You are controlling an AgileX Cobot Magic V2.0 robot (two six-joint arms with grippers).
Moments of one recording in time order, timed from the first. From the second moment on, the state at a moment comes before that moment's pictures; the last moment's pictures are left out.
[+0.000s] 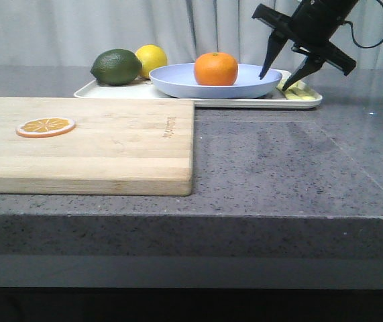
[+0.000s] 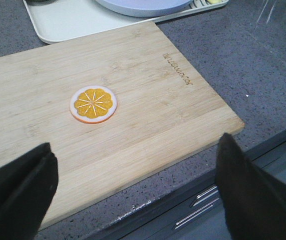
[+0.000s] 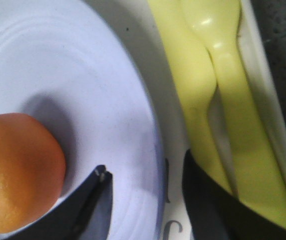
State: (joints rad) left arm -0.56 0.64 -0.69 -0.02 0.67 -0.03; right arm 0.08 2.23 -2.13 0.38 0.99 0.41
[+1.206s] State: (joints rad) left arm -0.56 0.64 -0.69 -0.02 0.67 -0.03; right arm 0.09 1.07 -1.22 0.13 1.00 -0.09
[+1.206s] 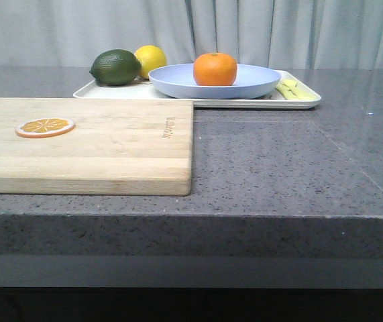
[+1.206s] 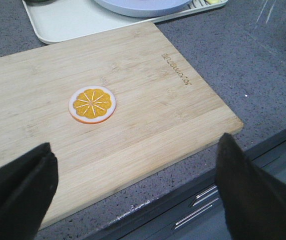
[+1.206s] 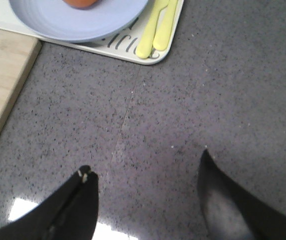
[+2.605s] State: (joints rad) left arm -0.56 0.64 -0.69 -0.02 0.67 -0.03; right arm 0.09 0.24 -0.55 0.13 0.70 -0.09
